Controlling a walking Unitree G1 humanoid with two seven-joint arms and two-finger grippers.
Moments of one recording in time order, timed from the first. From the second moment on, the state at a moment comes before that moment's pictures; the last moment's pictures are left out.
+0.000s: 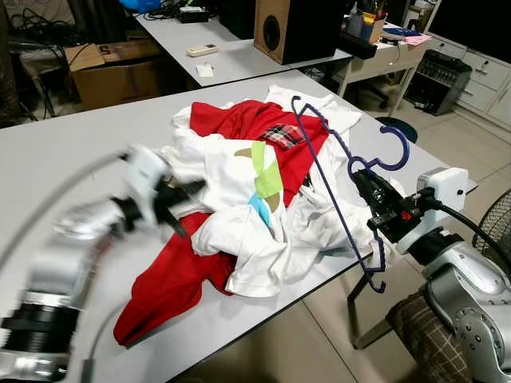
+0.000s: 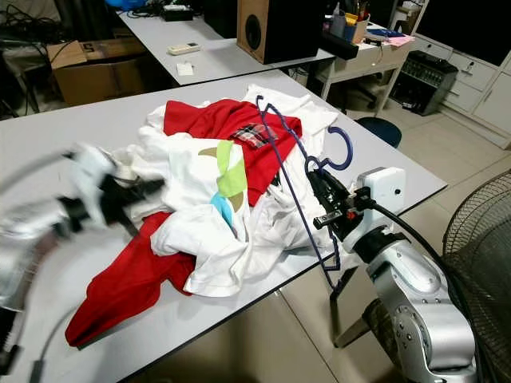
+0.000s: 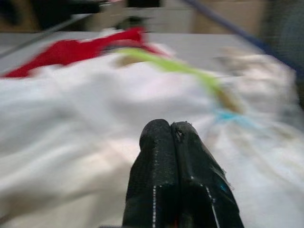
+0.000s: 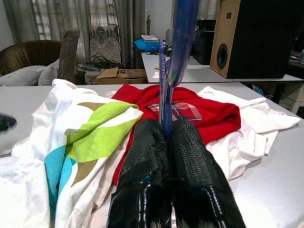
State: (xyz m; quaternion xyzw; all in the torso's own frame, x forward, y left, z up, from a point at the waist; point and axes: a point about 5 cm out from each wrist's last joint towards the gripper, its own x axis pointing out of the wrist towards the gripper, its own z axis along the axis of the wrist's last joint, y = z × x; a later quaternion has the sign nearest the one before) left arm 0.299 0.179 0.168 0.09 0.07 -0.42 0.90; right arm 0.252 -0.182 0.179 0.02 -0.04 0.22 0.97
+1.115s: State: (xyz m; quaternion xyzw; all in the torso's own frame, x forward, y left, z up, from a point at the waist) left arm 0.293 0.165 0.140 0.18 0.13 -0.51 0.83; right arm 0.241 -0.185 0.173 0.02 -0.03 0.21 0.98
